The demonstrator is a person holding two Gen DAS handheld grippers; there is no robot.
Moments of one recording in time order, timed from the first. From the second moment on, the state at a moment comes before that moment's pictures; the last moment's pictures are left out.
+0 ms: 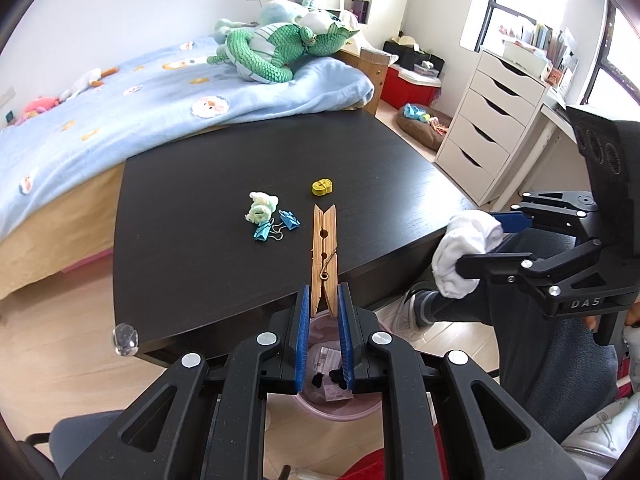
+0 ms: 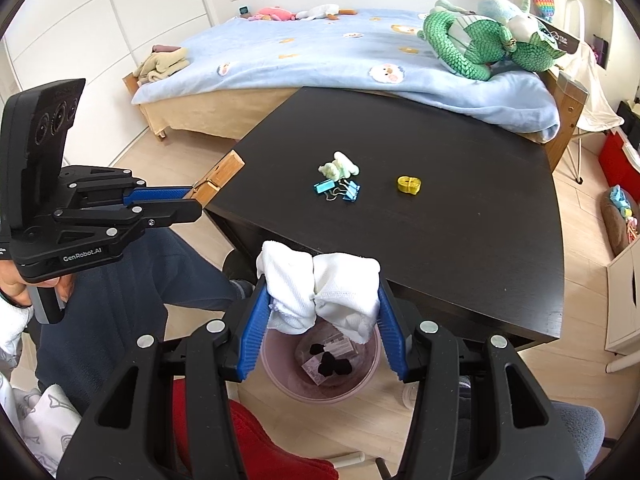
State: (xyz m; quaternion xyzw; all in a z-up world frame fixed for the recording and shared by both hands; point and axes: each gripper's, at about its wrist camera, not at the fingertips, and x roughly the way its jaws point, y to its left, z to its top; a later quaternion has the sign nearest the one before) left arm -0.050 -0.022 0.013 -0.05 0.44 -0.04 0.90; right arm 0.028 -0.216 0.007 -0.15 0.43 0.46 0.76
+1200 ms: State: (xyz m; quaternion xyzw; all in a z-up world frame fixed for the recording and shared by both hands) left arm -0.044 -0.048 0.011 -0.03 0.44 -0.08 0.89; right arm 0.043 -0.240 0.008 -0.13 0.44 0.42 0.79
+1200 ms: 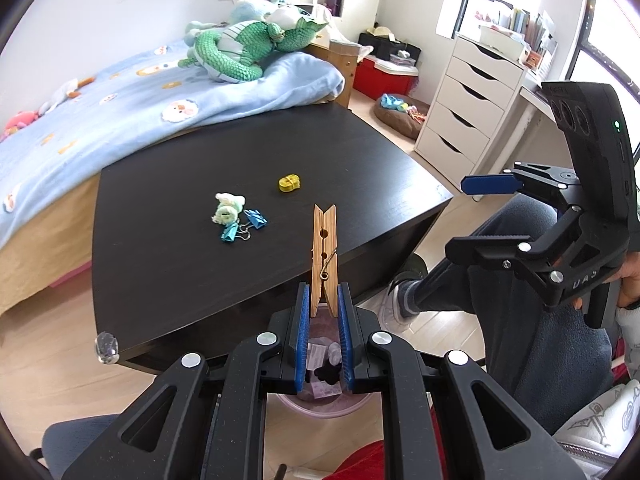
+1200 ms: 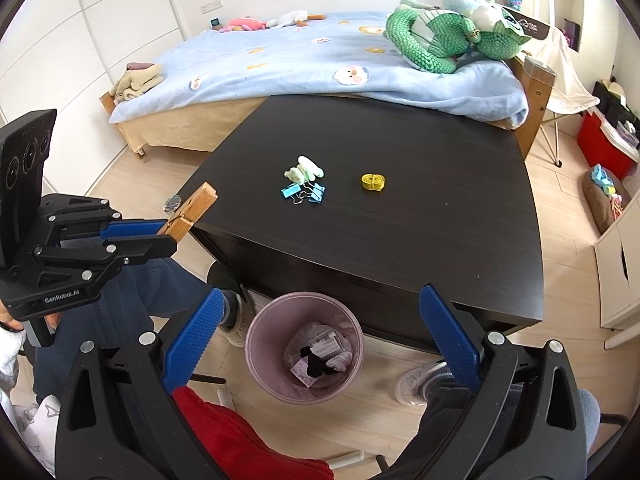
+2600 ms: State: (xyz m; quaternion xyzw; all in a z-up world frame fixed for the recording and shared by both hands) left arm -0.038 -0.037 0.003 -0.07 0.43 -0.05 0.90; right arm 0.052 -0.253 0.008 -0.08 0.44 0.41 0.79
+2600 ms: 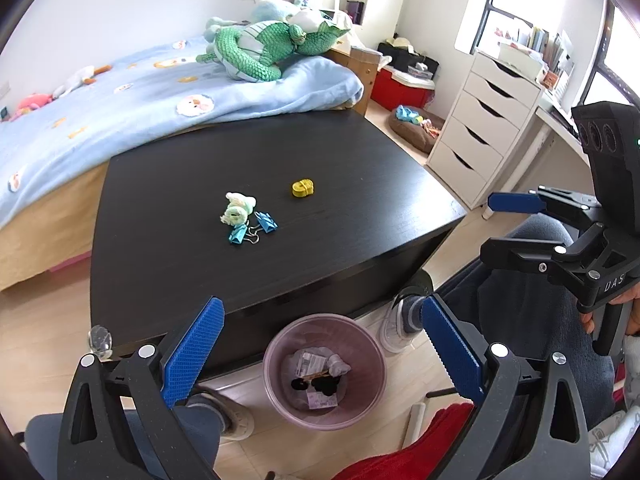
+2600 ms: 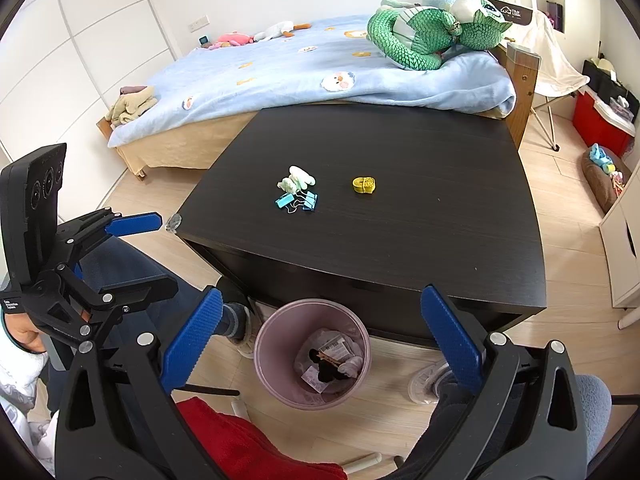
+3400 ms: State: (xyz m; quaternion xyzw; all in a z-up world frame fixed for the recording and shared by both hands) left arm 0.005 0.006 0.000 -0.08 0.42 -0.01 0.91; right arm 0.125 -0.184 0.005 -0.13 0.44 0.40 0.80
